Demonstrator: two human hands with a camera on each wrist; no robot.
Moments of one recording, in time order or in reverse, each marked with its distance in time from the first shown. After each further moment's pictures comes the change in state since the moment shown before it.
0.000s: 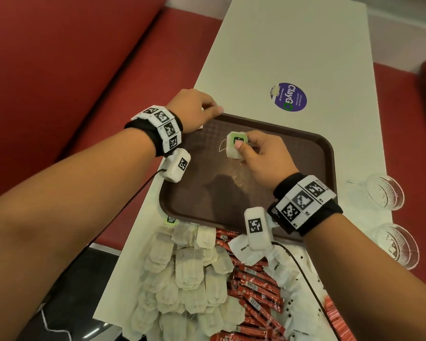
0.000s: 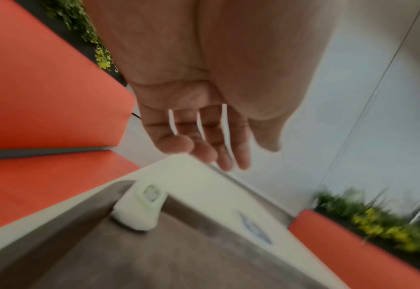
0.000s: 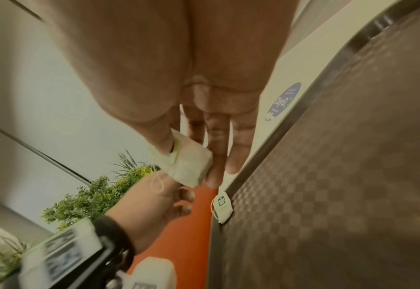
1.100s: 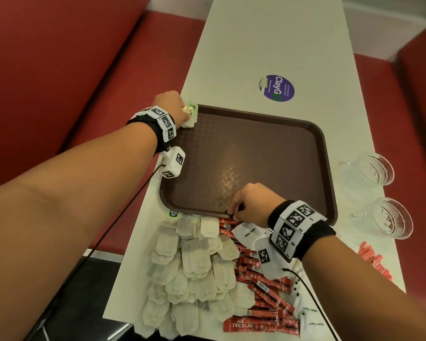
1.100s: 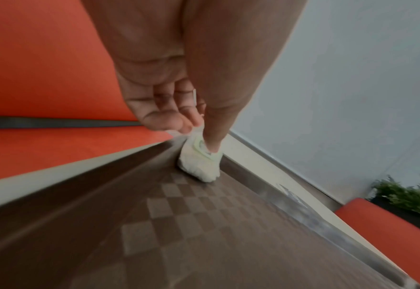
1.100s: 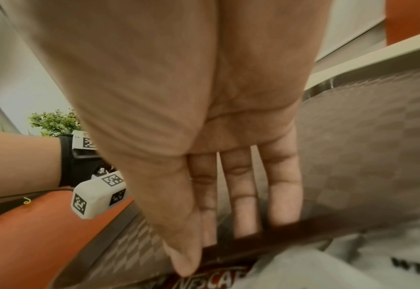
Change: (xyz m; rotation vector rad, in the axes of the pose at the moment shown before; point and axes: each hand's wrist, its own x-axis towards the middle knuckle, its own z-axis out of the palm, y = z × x) left_hand 0.020 -0.043 0.022 0.122 0.094 -0.274; right_hand -0.065 0.029 0.029 -0.563 -0.636 0.250
